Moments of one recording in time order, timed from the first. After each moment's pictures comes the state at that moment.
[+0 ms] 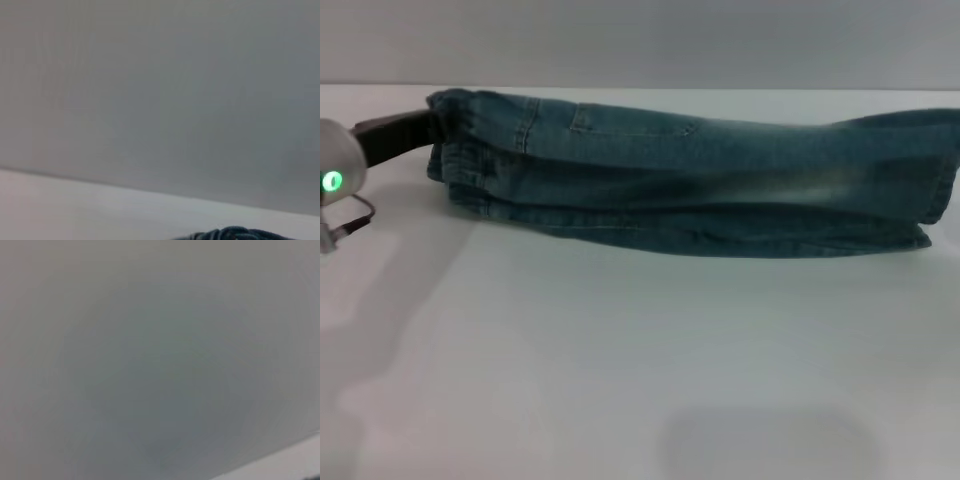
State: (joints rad) left arm -0.22 -2.06 -1.65 -1.33 2.24 -0.53 0.37; right arm 0.22 2.07 2.35 0.90 -1.53 1.18 -1.23
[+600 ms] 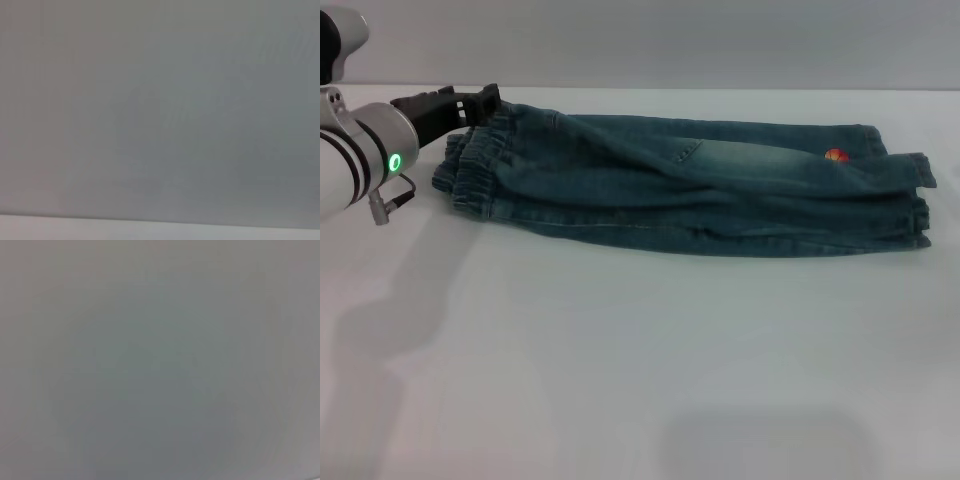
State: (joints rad) left arm -0.42 -2.06 -1.59 -1.01 2.25 -0.25 0.42; right arm 0.30 2.07 2.46 0.79 -1.53 1.12 -1.44
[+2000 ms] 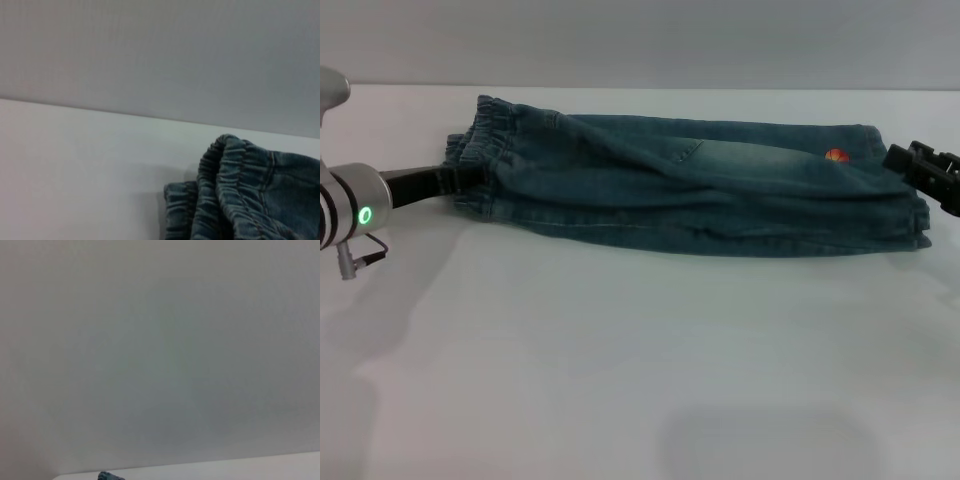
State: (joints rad) left arm -0.39 -2.06 -1.71 -0.97 2.29 -0.49 0.44; right arm 0.28 2.08 2.35 0.74 -1.53 1.32 -1.56
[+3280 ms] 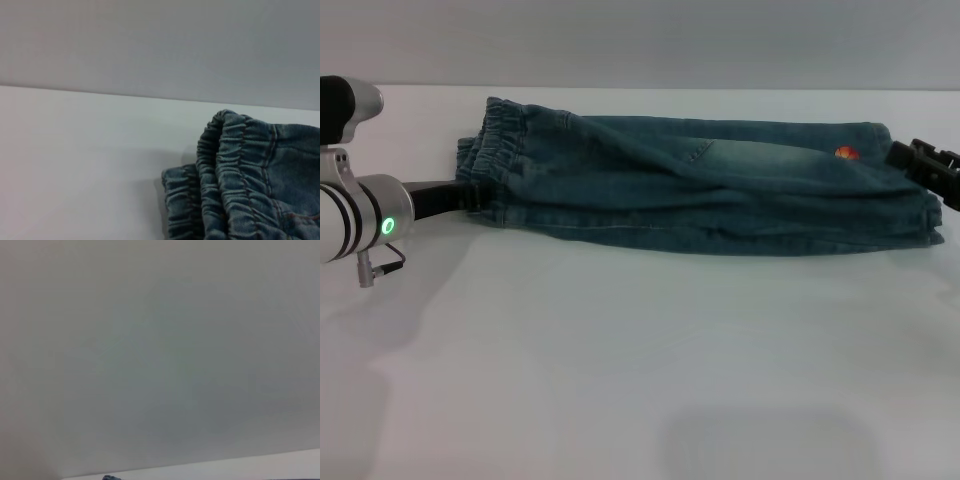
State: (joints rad) left arm -0.44 -2.06 -1.69 -0.88 2.28 -0.48 0.48; right arm 0.28 2.07 2.35 0.75 -1.54 1.32 -1.52
